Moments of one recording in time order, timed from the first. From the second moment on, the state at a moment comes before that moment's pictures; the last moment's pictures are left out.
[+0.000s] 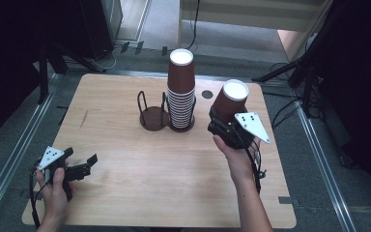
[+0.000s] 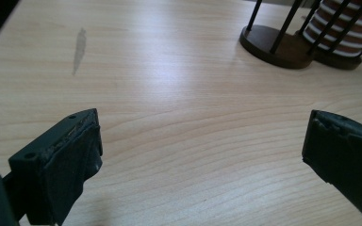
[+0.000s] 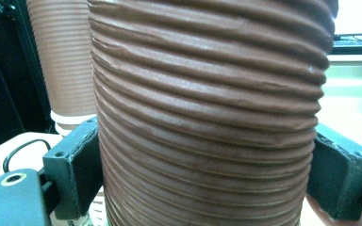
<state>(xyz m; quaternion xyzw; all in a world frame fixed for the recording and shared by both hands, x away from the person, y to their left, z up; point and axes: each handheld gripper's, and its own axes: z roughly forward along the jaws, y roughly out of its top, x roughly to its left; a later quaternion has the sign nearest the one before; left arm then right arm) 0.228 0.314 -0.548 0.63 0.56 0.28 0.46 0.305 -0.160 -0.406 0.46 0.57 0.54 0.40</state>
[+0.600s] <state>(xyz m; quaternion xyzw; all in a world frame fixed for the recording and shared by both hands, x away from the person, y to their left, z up) 0.235 0.262 -0.520 0.67 0.49 0.26 0.49 0.284 -0.166 -0.448 0.47 0.59 0.53 0.38</state>
